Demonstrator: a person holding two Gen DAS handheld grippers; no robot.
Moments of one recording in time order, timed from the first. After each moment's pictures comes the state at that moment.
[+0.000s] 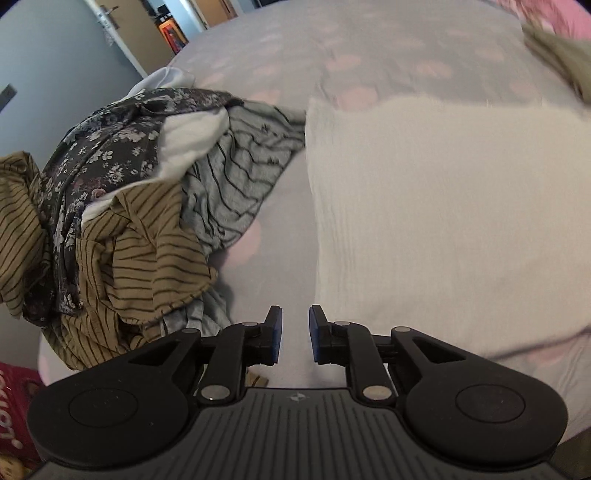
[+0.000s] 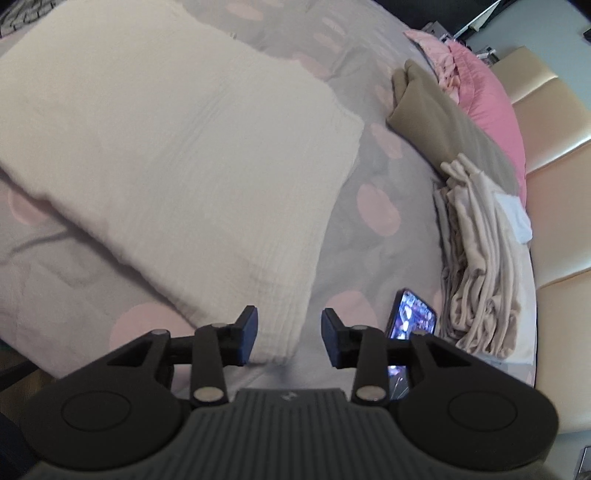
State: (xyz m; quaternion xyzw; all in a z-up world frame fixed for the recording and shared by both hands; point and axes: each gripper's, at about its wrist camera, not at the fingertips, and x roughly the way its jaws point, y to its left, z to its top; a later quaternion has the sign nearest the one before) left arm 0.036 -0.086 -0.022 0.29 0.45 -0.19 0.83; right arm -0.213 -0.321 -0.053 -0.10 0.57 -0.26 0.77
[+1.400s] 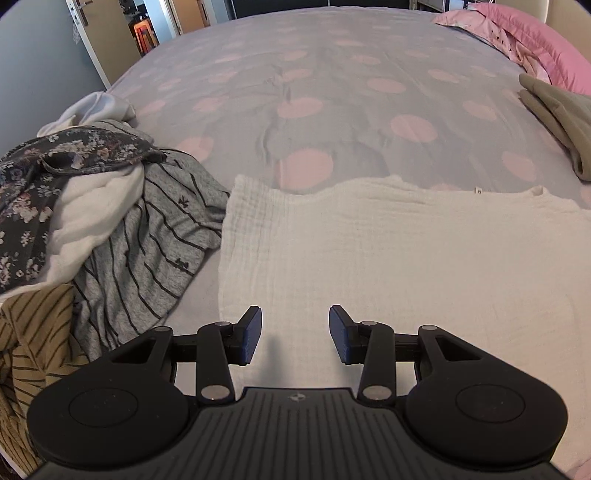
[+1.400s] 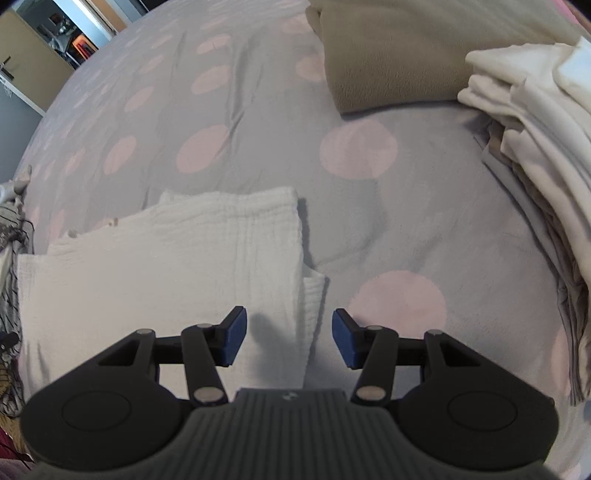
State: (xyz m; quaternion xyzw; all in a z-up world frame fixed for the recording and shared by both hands) left arm 0.122 -0.191 -0.055 0.22 0.45 -0.25 0.82; right arm -0.138 -0.565 -0.080 0.33 0.49 -0.23 0.77
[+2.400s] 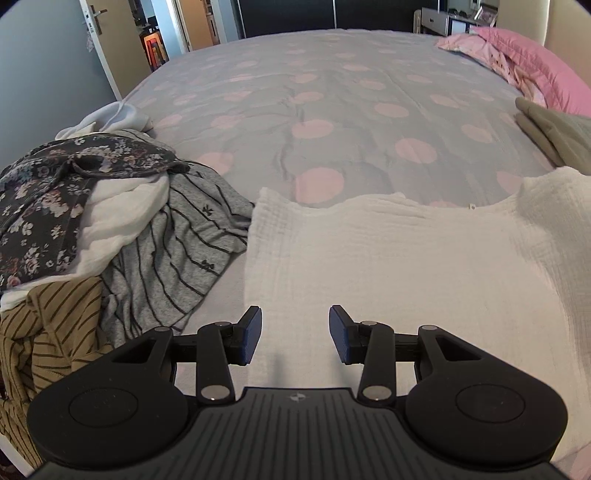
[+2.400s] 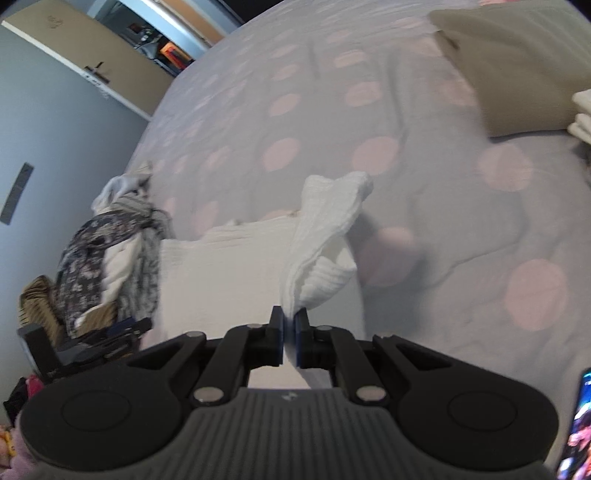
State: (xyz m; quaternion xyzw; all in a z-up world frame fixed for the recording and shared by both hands) left arm 0.110 -0.157 -0.025 0.20 0.43 -0.26 0.84; right arm -0.115 -0.476 0.020 0.39 0.42 -0.07 0.82
